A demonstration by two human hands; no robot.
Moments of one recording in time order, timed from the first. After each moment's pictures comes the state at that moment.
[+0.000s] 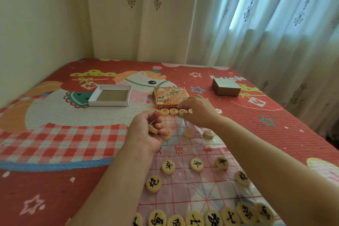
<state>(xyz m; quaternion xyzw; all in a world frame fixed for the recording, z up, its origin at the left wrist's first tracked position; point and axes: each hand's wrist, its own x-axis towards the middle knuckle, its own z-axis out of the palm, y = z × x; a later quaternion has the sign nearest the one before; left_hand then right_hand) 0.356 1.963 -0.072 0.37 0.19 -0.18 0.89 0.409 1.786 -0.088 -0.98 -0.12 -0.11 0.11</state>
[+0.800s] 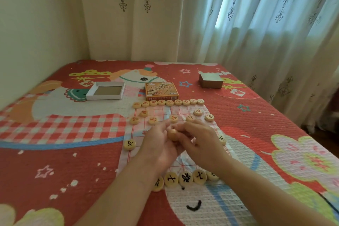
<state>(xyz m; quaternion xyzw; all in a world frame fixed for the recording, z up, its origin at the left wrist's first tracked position) 0.254 1.933 -0.075 0.38 0.06 -0.31 0.87 0.229 1.813 -0.093 -0.90 -0.15 -0.25 0.31</state>
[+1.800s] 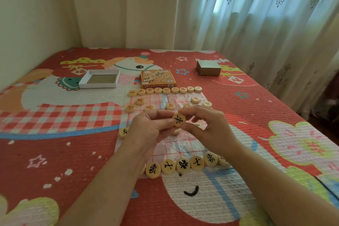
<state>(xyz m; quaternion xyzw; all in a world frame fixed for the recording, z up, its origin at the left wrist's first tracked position) 0.250 1.948 -0.074 0.58 -0.01 -0.16 0.80 0.230 1.788 -0.097 -0.85 -0.20 -0.27 0.41</state>
